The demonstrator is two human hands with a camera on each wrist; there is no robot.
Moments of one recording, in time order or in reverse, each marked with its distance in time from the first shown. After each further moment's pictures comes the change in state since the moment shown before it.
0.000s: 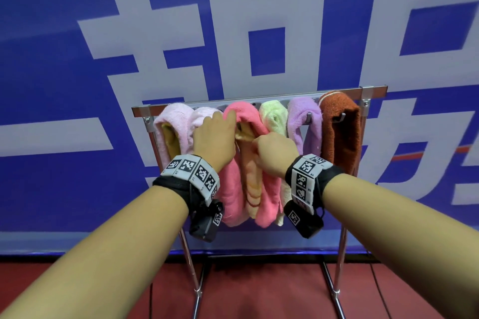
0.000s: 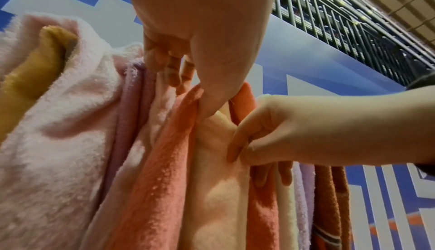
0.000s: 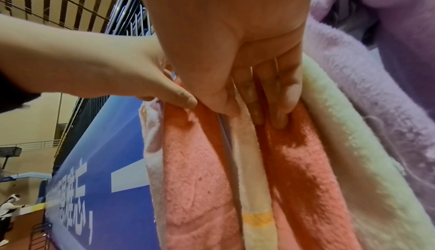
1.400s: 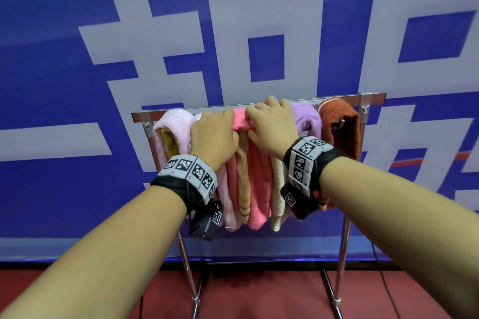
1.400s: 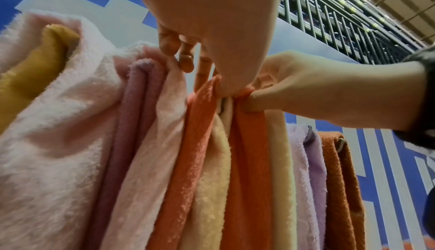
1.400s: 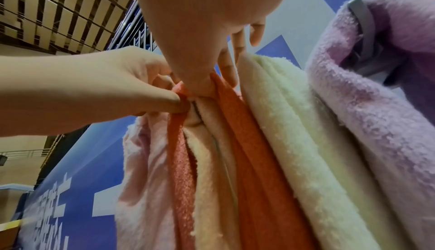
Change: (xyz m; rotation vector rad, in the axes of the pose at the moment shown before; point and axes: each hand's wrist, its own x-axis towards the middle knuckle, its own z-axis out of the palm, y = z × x) left_hand 0.013 -0.003 -0.007 -0.156 0.175 -0.004; right_hand 0.031 0.004 -0.044 -0.109 0.397 -0.130
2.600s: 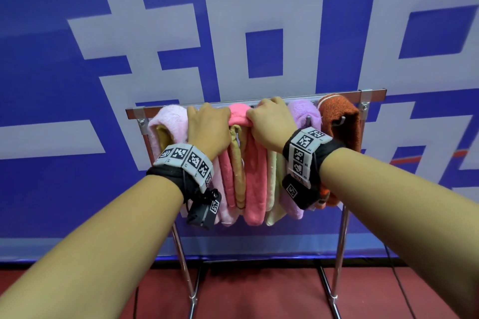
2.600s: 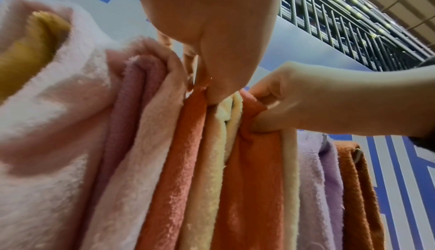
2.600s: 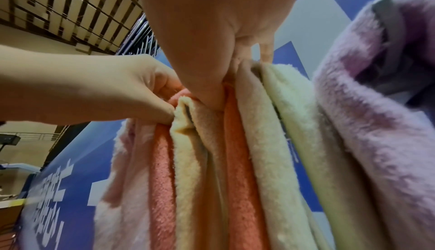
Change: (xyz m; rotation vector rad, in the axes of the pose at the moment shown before) left_hand 0.022 -0.008 0.011 0.164 -0.119 -0.008; right_hand 0.015 0.007 0.007 -0.119 -0.233 -0.040
